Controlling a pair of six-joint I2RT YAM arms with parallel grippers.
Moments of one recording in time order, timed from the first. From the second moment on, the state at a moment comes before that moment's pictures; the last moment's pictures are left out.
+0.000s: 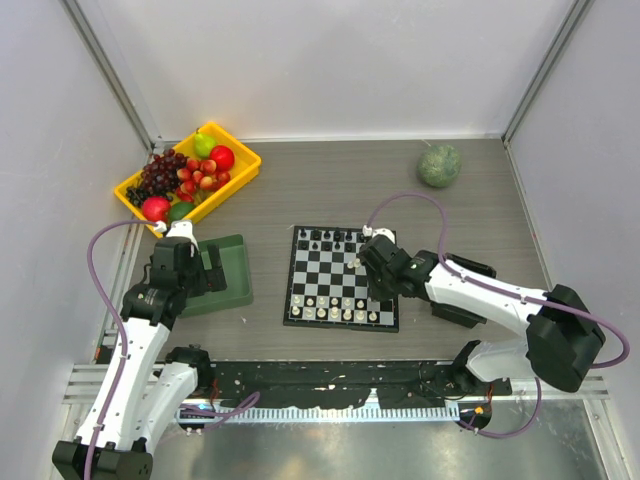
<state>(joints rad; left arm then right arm) -0.14 0.71 0.73 -0.83 -0.18 -0.26 0.81 1.31 0.81 -0.56 0.15 0.55</state>
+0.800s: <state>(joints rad) -0.14 0.71 0.73 -0.83 -0.17 -0.26 0.86 1.35 0.79 -0.59 0.17 0.57</state>
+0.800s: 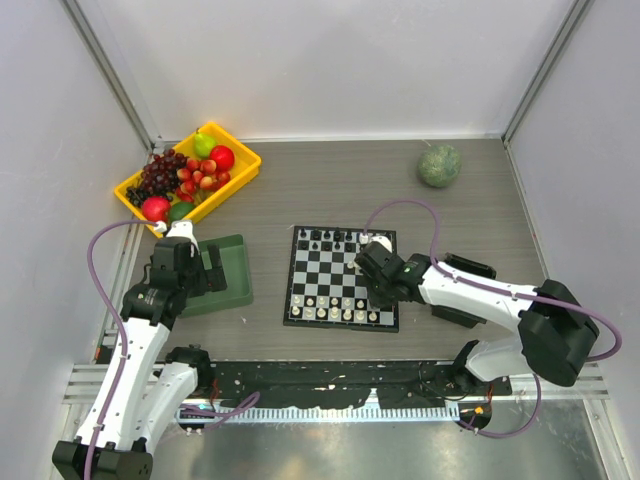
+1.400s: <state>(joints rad) -0.14 0.71 0.73 -0.83 -0.17 -0.26 0.87 1.34 0.84 -0.63 0.21 0.58</state>
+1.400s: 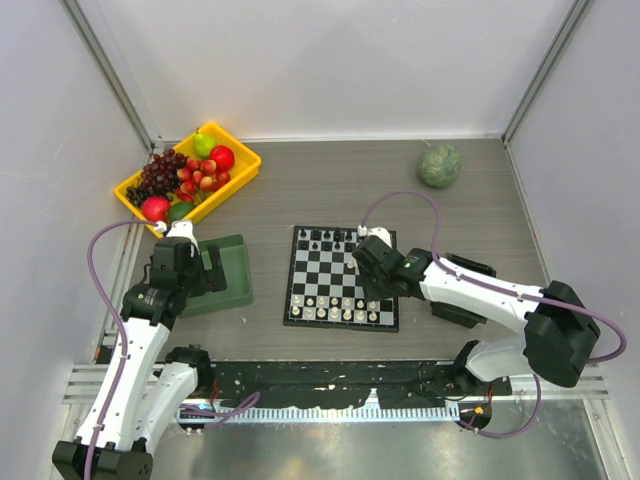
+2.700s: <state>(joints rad) -0.14 0.71 0.73 -0.83 -0.17 -0.26 0.74 1.67 1.13 -0.52 0.21 0.48</state>
